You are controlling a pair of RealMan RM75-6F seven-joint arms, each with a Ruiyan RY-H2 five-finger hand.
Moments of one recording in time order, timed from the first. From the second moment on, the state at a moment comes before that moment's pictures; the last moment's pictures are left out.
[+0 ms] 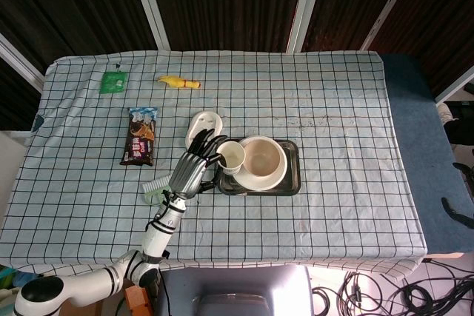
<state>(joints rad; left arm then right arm) -0.76 -1.97 -0.32 -1.05 1.53 1.24 -0.13 0.09 -1.16 0.11 -1.25 -1.41 1.49 0.22</state>
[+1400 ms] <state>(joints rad) -0.92 -2.09 -0.31 -0.86 1.39 1.11 -0.11 0.04 -1.15 0.12 -1.18 -1.40 1.46 0.33</state>
